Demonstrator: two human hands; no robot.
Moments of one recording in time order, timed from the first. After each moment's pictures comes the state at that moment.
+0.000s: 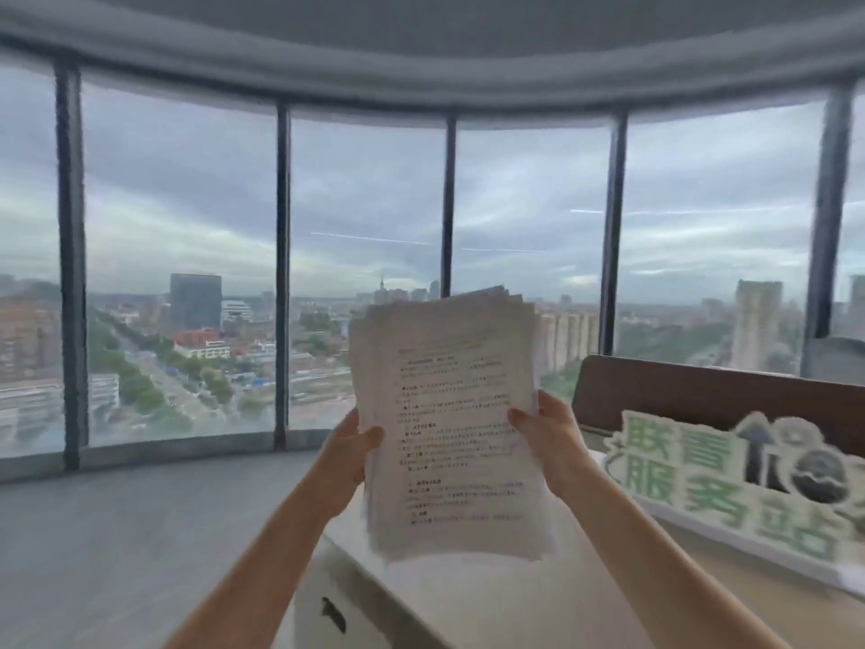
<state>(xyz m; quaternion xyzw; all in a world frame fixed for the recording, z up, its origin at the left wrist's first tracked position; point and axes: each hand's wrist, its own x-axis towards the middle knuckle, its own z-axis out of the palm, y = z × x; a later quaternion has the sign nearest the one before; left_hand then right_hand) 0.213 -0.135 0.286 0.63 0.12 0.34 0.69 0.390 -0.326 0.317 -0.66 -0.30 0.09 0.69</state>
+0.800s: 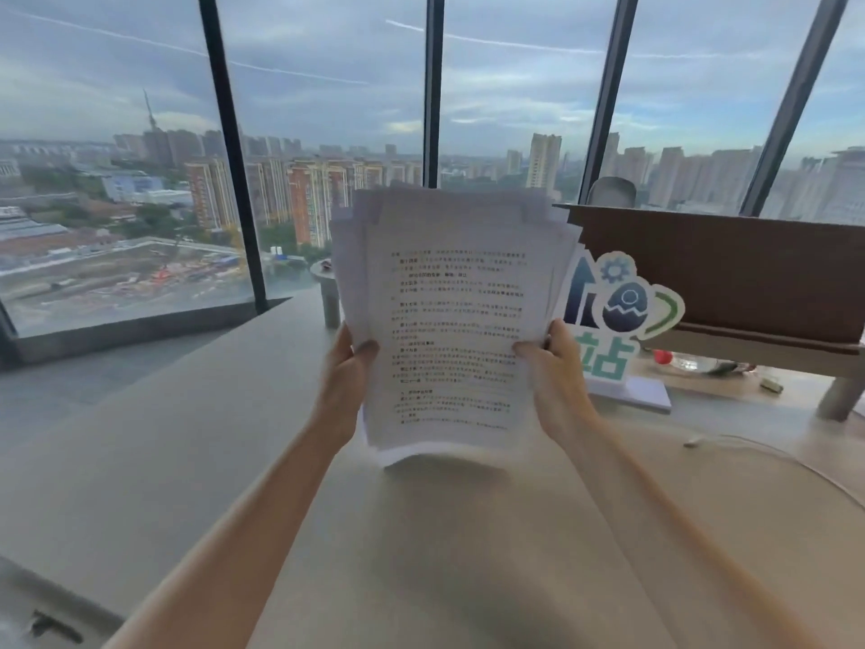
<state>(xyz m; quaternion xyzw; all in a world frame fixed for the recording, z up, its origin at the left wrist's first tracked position) 0.511 -0.227 0.196 0.63 0.06 0.27 0.72 0.580 -0.441 0.208 -0.67 -0.11 -0.04 0.74</state>
